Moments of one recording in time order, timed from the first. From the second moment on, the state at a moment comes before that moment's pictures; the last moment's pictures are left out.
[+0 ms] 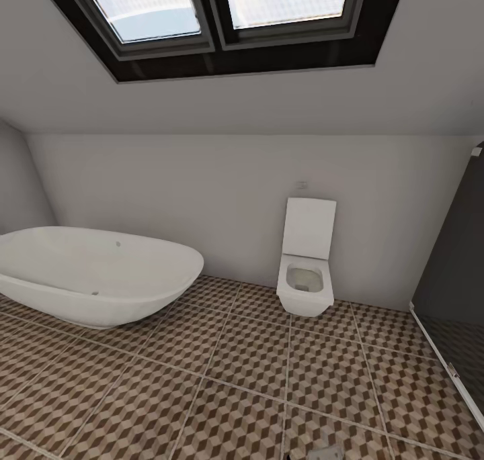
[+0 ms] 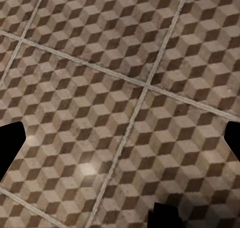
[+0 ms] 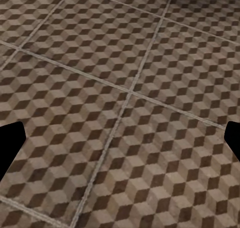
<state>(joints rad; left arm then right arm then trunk) -0.02 0.05 0.04 -0.56 0.02 -0.05 0.17 -0.20 0.10 0.14 -0.38 0.12 -0.36 -0.19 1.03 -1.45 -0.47</state>
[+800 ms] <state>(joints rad) -0.02 0.05 0.04 -0.54 0.02 -0.05 0.17 -0.20 0.10 0.14 -0.38 0.12 -0.36 -0.19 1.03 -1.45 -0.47</state>
